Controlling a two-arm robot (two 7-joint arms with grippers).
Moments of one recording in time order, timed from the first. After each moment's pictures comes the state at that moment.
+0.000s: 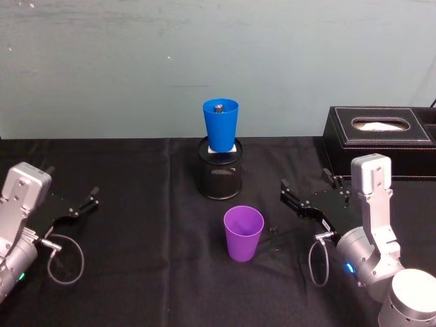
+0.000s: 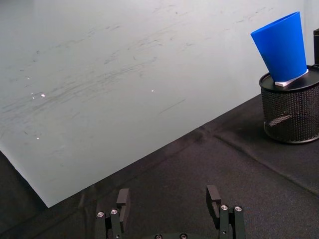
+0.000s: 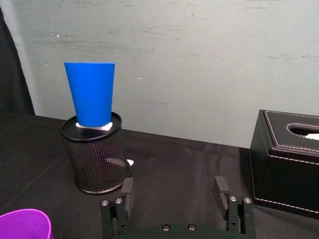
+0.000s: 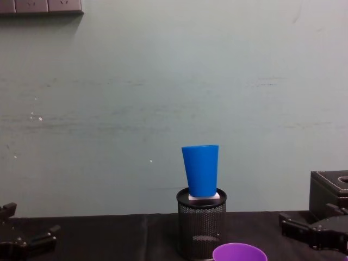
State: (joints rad) left arm -0.20 0.60 0.45 -1.41 -0.25 -0.12 0.03; right arm 0.14 0.23 -0.23 -1.41 0.18 -0.04 0.09
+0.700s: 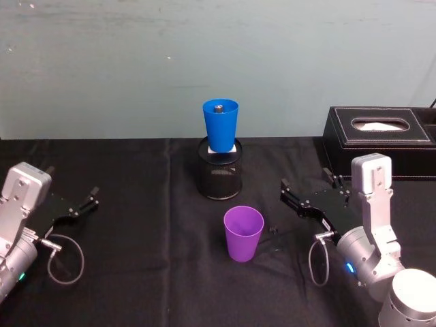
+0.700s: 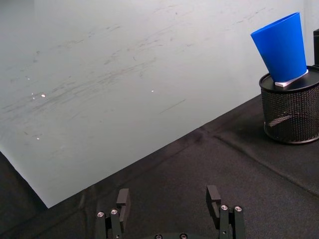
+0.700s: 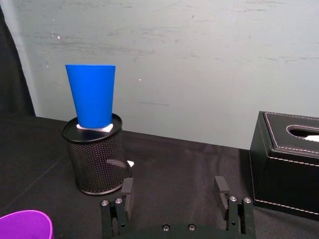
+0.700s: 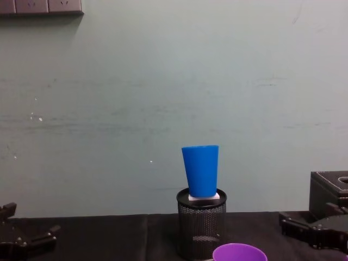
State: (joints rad) left arm -0.20 0.60 0.45 -1.41 -0.25 -0.12 0.03; right arm 0.14 0.24 -0.23 -1.42 0.18 -0.04 0.09
